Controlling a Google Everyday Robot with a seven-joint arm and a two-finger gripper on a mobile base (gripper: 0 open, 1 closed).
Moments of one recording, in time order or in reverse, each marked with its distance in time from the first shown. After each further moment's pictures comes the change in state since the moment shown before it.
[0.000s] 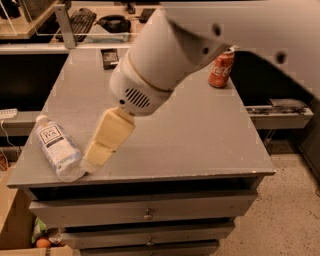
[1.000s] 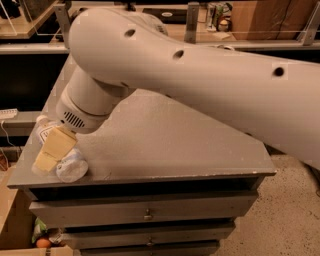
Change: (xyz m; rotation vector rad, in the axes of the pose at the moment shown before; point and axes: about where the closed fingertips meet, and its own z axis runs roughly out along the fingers) arm -0.039 -0.018 0.106 0.050 0.002 0.125
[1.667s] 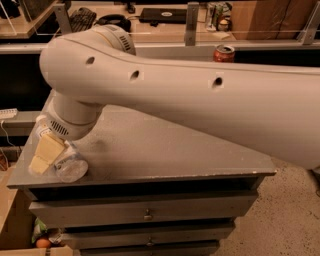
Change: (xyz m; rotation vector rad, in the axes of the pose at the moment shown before) arm 0.002 -0.013 0.046 0.081 0.089 0.092
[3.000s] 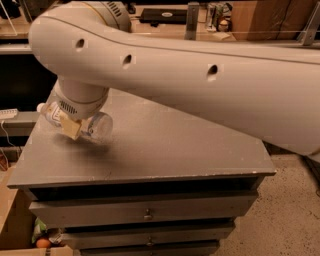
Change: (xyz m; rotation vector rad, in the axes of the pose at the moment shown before) arm -0.004 -0.051 -0.029 0.191 0.087 -0.018
